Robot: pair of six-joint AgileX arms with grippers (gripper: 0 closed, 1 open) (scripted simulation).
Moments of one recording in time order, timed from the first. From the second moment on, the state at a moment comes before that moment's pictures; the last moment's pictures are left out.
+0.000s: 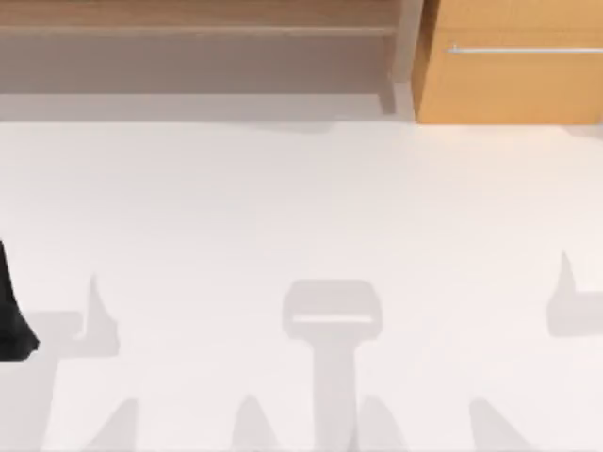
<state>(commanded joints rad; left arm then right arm) 0.00 0.00 0.00 0.00 0.00 0.00 0.02 0.19 0.12 0.15 0.00 -0.17</state>
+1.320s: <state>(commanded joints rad) 0.00 0.00 0.00 0.00 0.00 0.00 0.16 2.13 0.90 1.23 0.20 -1.50</state>
